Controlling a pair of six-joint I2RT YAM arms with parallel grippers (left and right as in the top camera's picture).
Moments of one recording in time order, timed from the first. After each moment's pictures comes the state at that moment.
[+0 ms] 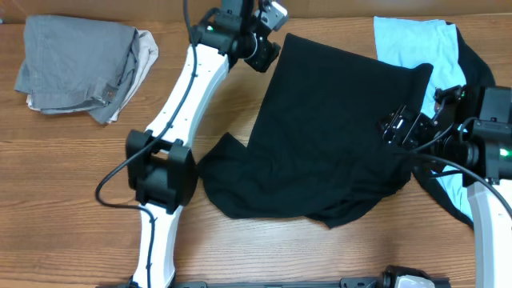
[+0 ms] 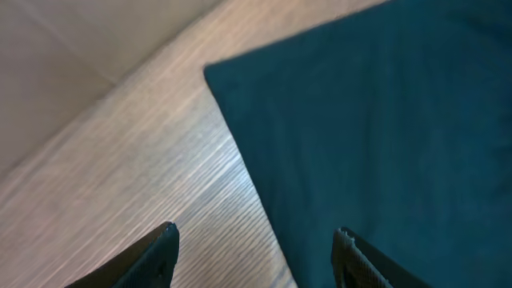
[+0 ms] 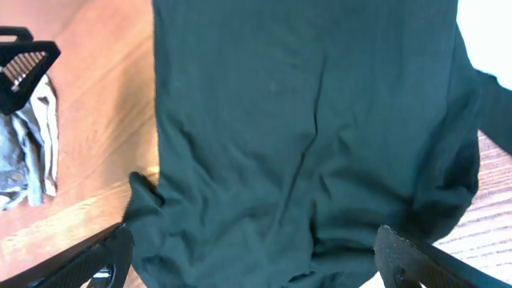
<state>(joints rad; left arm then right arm) -0.36 2.31 2.23 -0.81 0.23 0.31 -0.16 1.22 1.26 -1.11 -0.36 0.38</state>
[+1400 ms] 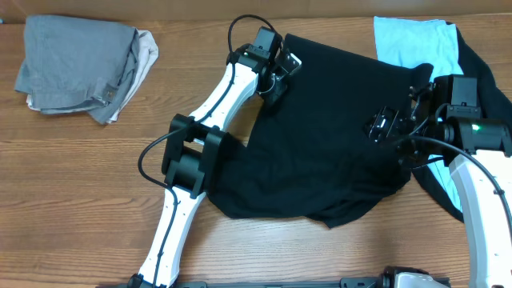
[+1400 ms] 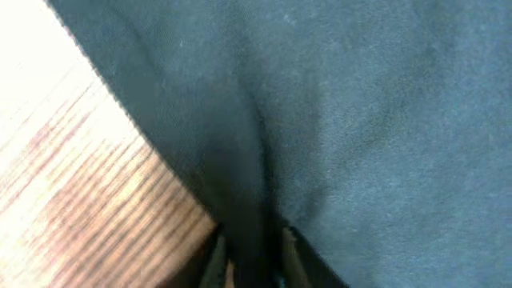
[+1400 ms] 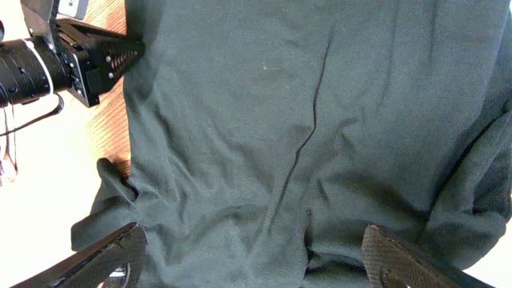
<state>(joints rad) -0.44 2.59 2.25 -0.84 0.17 0.34 -0.10 1.36 1.24 -1.06 -0.33 0.36</state>
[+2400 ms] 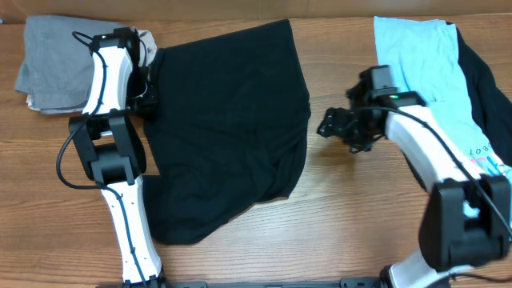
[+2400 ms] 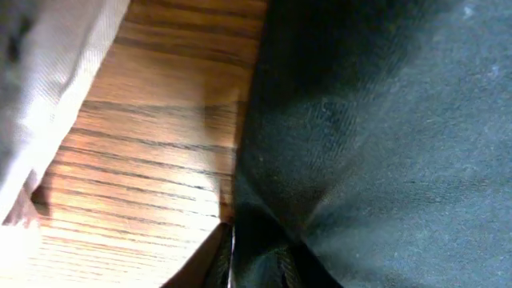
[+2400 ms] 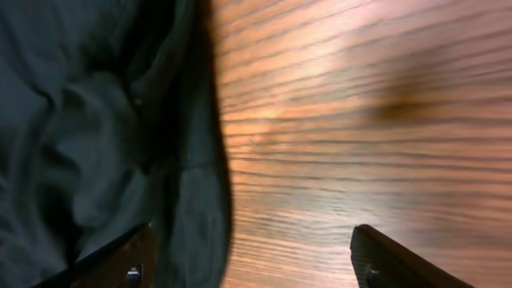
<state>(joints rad) 0.13 2.57 2.29 -1.40 -0.05 -0.05 0.14 1.79 1.24 -0.79 -0.33 0.38</state>
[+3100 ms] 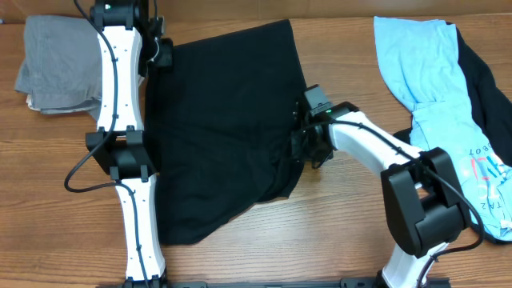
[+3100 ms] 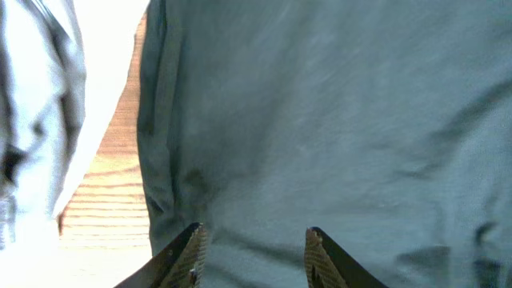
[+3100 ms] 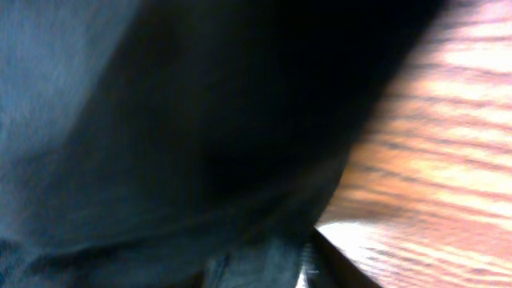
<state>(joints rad) 0.03 2.62 2.90 -1.62 0.09 -0.05 0.42 1.93 1.24 -0.74 -0.18 0.38</state>
